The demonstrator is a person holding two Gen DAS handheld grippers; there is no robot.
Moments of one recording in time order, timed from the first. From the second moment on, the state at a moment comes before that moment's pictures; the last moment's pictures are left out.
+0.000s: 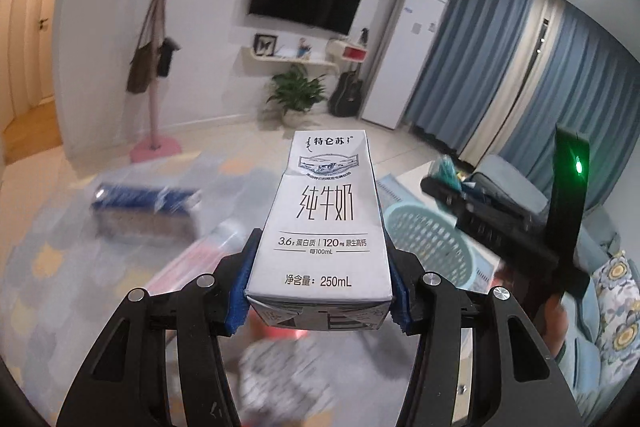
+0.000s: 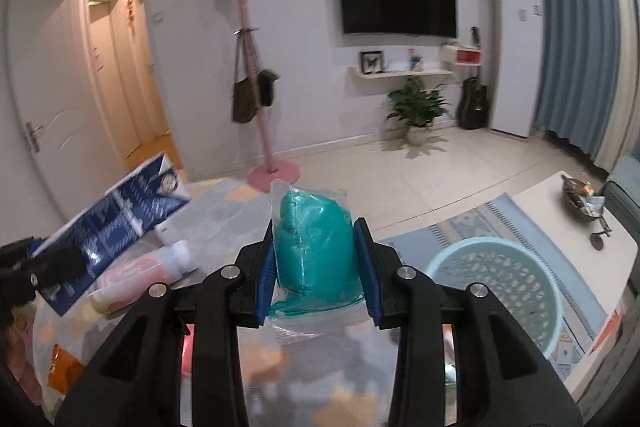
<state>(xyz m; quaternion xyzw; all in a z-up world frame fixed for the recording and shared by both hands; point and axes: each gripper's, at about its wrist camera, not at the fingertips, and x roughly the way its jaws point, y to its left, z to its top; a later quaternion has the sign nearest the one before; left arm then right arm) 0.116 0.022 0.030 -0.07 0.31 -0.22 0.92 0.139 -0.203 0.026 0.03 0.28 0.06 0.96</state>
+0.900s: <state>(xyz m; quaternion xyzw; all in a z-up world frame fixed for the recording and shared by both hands) 0.219 -0.222 -0.063 -0.03 0.43 -0.31 0.85 0.167 -0.430 -0.090 0.19 0.42 -0.12 0.88</state>
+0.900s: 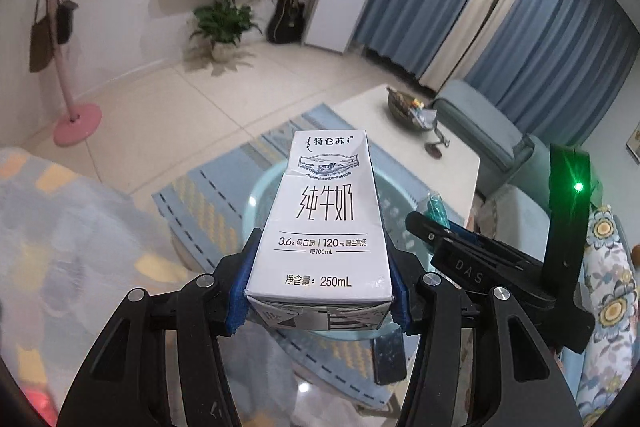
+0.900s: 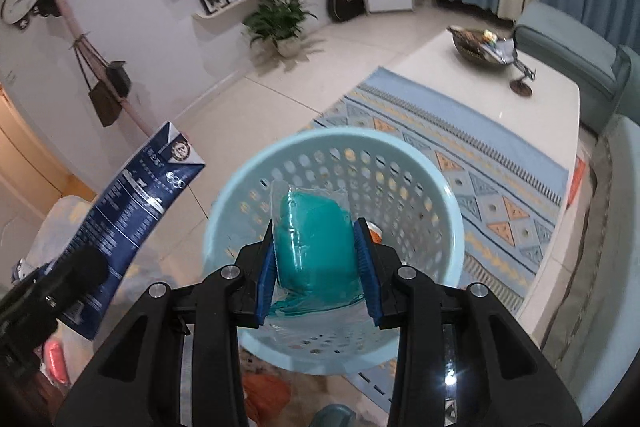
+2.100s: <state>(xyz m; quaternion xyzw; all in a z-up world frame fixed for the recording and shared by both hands) 0.167 -0.115 -0.008 -0.06 0.35 -0.26 0.90 0.145 -0.345 -0.023 0.15 0.36 -0.06 0.92</state>
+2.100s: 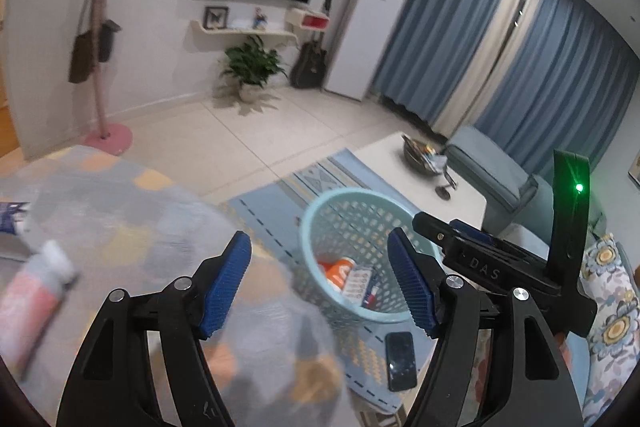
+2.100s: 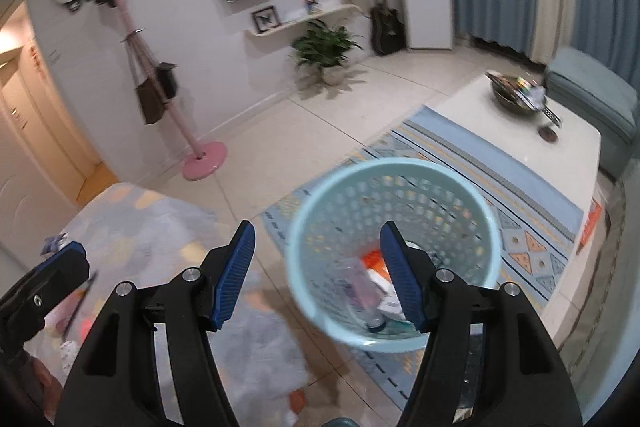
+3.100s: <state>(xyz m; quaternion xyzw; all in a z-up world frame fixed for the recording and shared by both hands) 0.156 0.141 -0.039 -0.11 0.40 -0.10 0.90 0.096 -0.101 -0.058 0.05 0.43 0.23 0.87</state>
